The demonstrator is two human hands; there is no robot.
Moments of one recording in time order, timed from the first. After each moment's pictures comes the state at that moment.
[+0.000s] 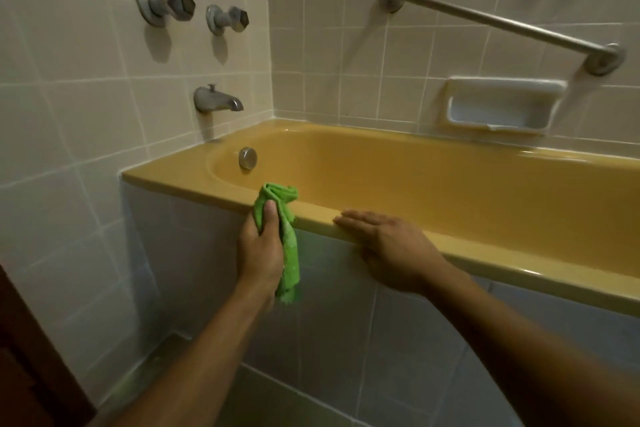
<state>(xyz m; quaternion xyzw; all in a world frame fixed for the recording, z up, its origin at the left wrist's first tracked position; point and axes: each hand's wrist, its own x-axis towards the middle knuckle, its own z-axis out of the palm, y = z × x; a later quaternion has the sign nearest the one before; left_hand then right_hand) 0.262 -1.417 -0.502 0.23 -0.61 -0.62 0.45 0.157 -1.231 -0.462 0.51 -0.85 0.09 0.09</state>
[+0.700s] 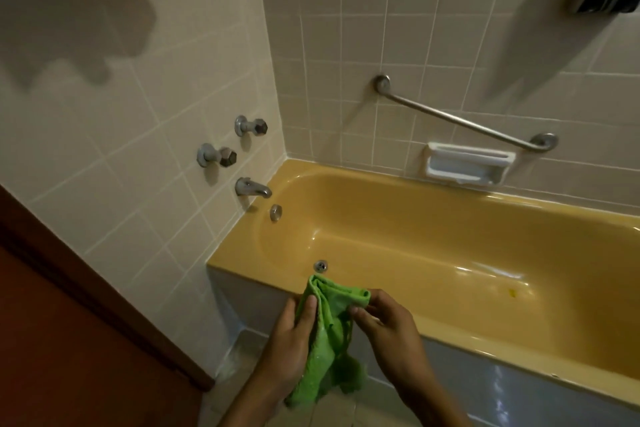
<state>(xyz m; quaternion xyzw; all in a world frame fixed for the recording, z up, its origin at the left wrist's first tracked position) 0.414 -1.358 -0.070 0.30 -0.65 -0.70 0.06 0.330 -1.208 -0.076 0.14 -0.72 0.64 -0.23</state>
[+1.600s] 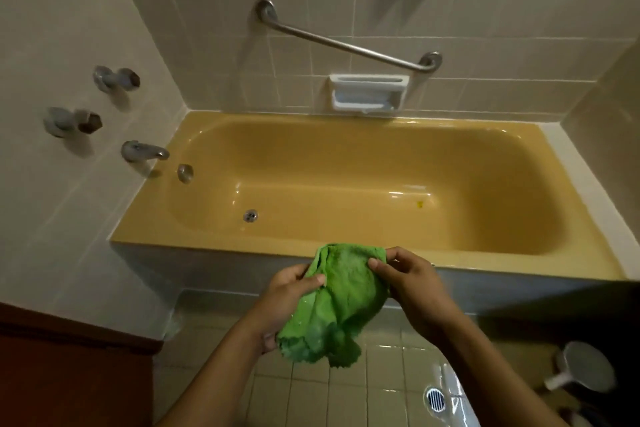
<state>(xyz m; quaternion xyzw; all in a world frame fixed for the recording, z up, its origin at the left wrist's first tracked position) 0.354 -1.214 -0.082 0.24 -0.59 -0.75 -0.20 0.290 -0.994 -0.081 -0.06 -0.66 0.70 -0.25</state>
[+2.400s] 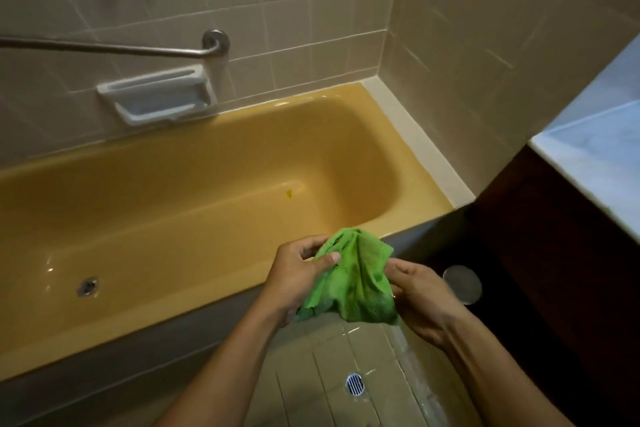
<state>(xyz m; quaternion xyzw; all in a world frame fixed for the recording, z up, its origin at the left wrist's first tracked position) 0.174 -0.856 -0.158 0.10 -0.69 -0.68 -0.24 0.238 -0.664 -0.146 -0.24 -0.49 0.82 -0.17</state>
